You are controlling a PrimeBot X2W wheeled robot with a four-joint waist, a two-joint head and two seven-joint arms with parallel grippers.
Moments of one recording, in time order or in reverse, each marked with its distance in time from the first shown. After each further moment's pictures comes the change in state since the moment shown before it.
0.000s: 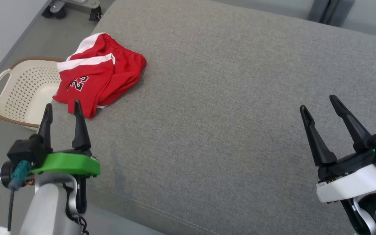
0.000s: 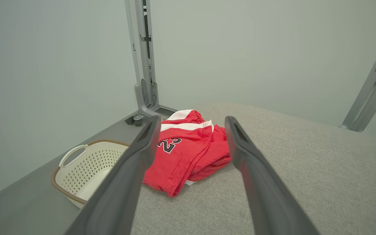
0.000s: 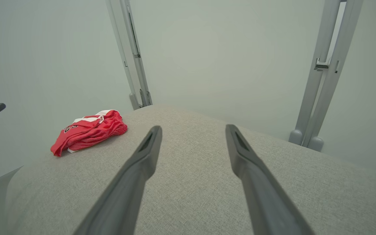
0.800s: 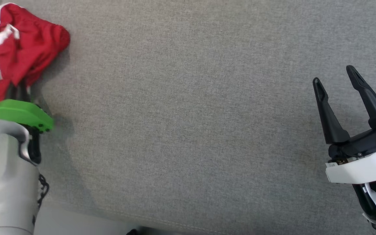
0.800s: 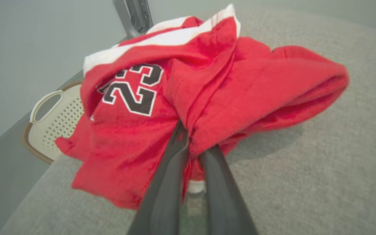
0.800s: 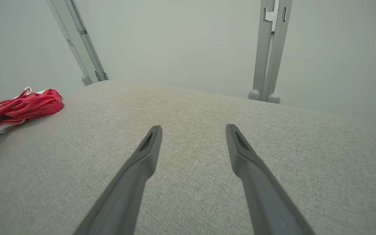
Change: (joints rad) left arm -0.503 0.092 0.093 0.749 -0.074 -0.123 0.003; right arm -0.097 -0.039 -0.024 -0.049 -0.017 0.000 -0.002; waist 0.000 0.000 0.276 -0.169
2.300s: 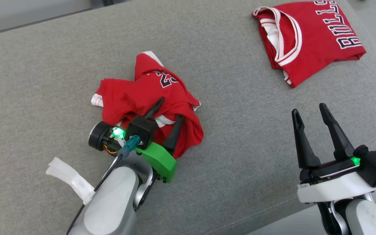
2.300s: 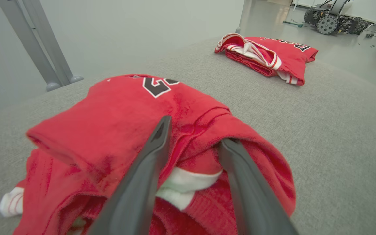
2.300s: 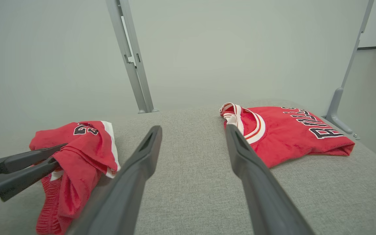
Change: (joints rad) left arm 0.323 -0.179 -0.456 -0.633 0.274 -0.021 0.181; right arm 0.073 0.164 0.042 0.241 0.037 0.000 -0.230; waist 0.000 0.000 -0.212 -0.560
